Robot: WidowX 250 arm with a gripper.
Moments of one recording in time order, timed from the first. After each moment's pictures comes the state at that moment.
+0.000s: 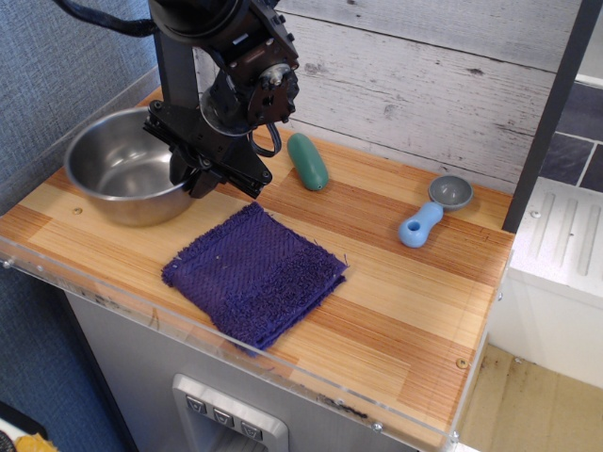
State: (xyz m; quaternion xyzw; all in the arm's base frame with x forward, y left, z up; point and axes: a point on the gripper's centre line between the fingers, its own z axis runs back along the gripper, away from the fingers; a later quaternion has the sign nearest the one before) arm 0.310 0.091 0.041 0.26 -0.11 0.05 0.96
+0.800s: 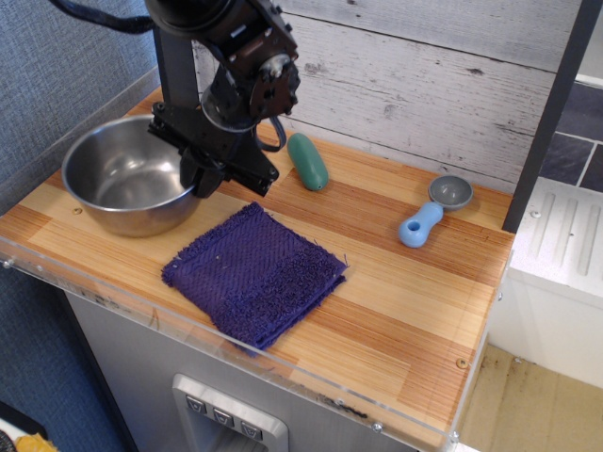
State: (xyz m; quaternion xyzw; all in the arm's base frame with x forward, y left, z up) arm 0.311 0.085 0.048 0.24 -0.12 0.06 0.96
